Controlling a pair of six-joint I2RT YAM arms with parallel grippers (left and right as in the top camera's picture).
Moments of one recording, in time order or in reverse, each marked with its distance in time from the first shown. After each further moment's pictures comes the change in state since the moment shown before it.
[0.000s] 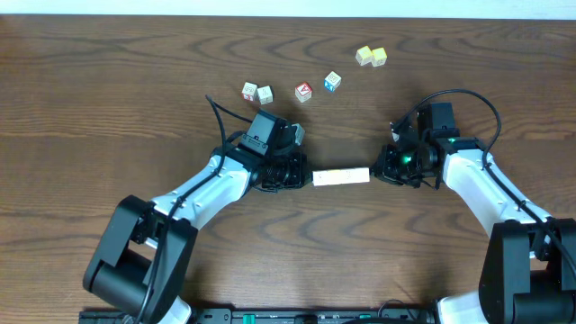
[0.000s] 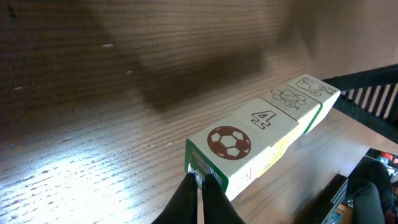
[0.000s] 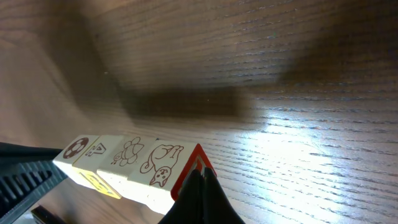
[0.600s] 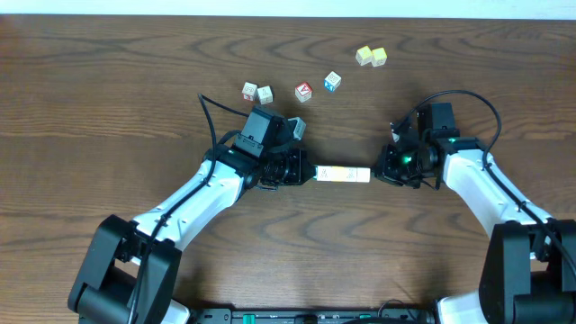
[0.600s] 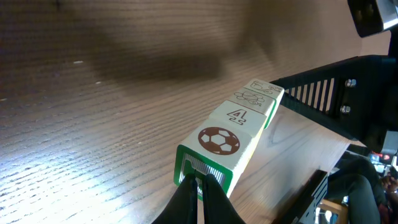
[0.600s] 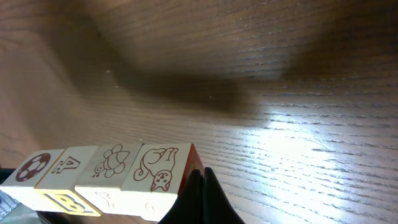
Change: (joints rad) left arm 0.000 -0.091 -0.005 0.002 0.019 -0.001; right arm 0.000 -0.010 0.000 -0.007 -0.007 0.011
